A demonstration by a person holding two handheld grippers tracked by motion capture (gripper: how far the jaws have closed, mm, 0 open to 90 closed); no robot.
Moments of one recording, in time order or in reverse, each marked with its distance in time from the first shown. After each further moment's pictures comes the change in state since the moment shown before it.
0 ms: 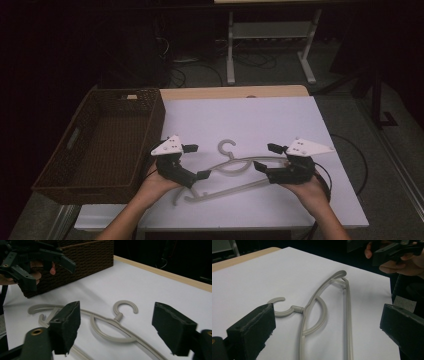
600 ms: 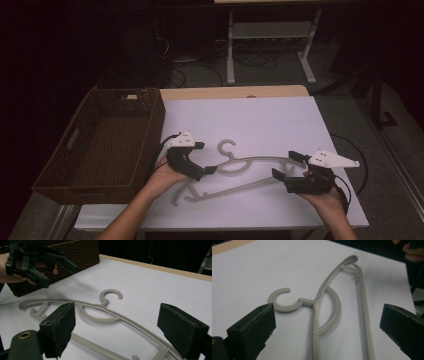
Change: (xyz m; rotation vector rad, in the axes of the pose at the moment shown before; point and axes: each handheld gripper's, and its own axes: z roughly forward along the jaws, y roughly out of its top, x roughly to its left) left arm 0.023 -0.002 0.038 0.136 0.004 0.030; right arm -0.012 -0.031 -0.030 -0.028 -0.080 0.062
